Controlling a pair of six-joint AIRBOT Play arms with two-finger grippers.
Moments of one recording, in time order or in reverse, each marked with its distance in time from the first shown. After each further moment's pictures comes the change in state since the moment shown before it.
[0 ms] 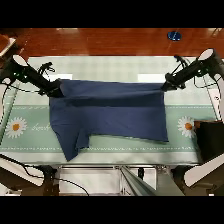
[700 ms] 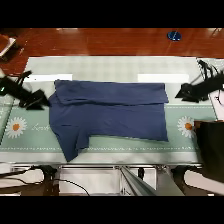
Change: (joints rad) left arm 0.191 0.381 -0.395 0.093 0.019 -0.033; right arm -0.102 0.587 -0.571 -0.129 -0.229 0.078
